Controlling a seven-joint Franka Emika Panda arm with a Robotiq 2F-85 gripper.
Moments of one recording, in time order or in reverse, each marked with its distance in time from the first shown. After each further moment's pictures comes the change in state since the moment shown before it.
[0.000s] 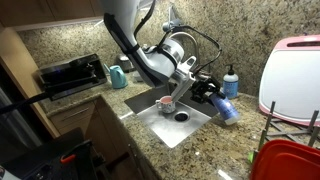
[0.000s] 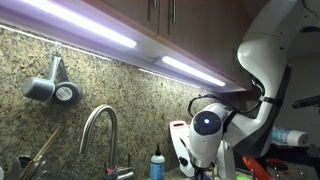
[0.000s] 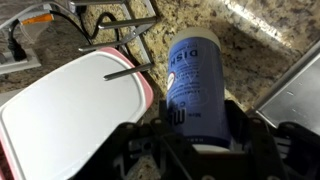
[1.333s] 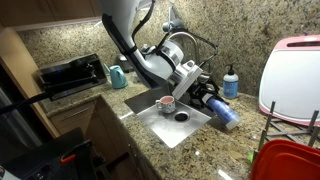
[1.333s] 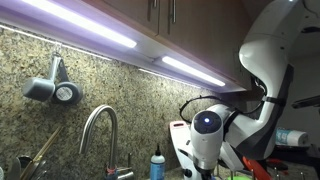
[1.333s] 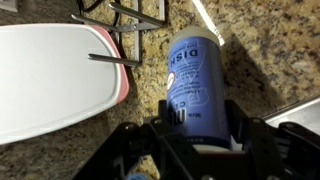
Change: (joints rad) arm -0.026 -0.008 0.021 -0.027 0.069 -0.003 -0.501
